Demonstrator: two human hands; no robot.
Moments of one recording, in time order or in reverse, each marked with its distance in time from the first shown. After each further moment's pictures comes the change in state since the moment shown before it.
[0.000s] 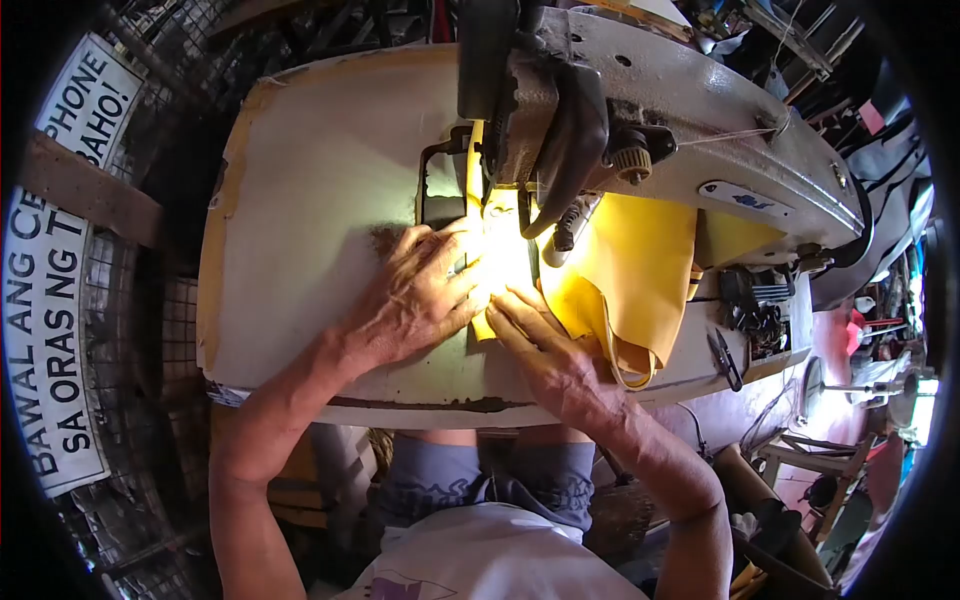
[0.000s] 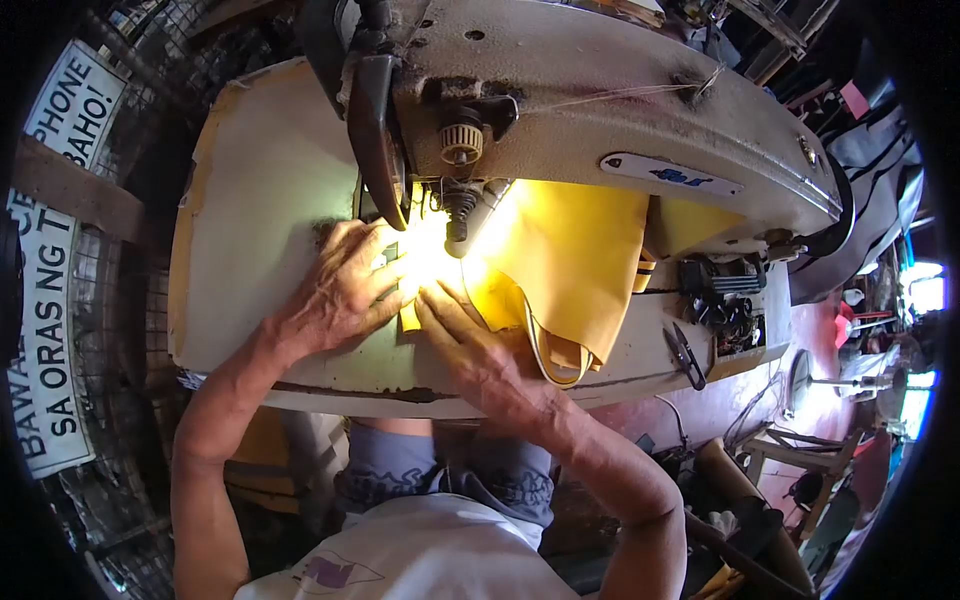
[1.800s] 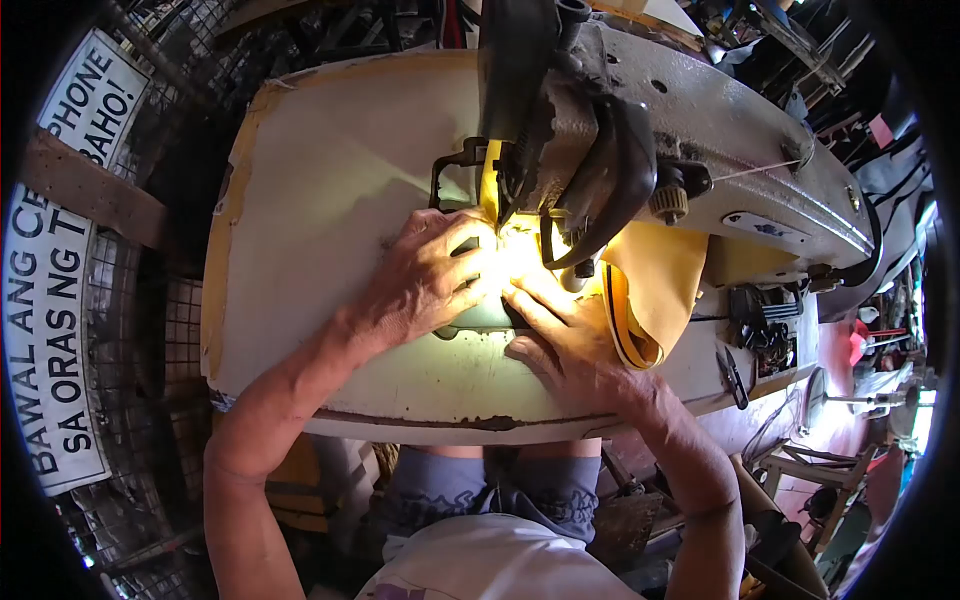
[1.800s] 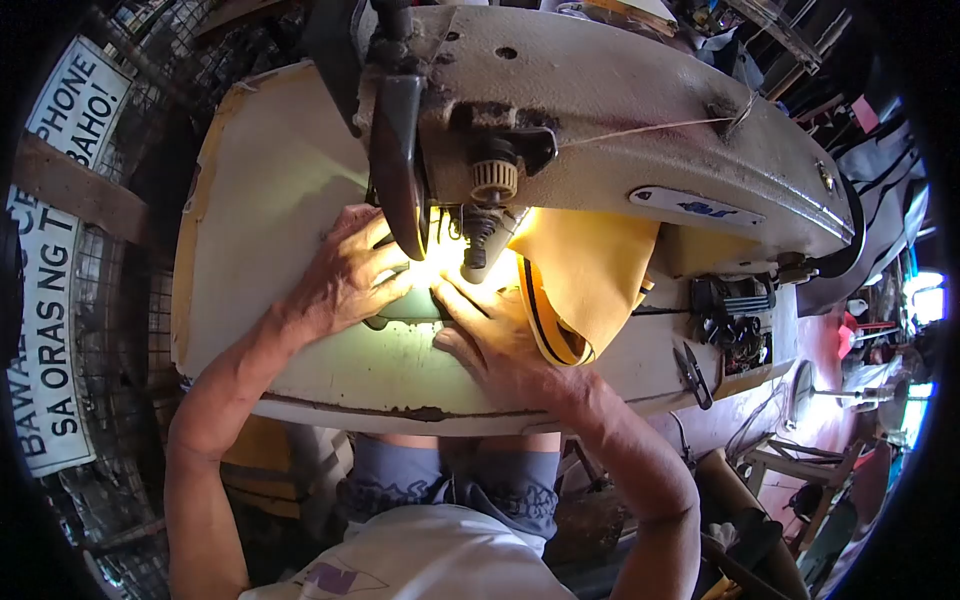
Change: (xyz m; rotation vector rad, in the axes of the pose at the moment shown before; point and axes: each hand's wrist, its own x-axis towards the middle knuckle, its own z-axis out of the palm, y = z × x) left_hand 0.013 -0.029 0.009 -0.007 0.120 0.019; right_hand 0.034 0.010 -0.039 -0.138 -0.079 0.122
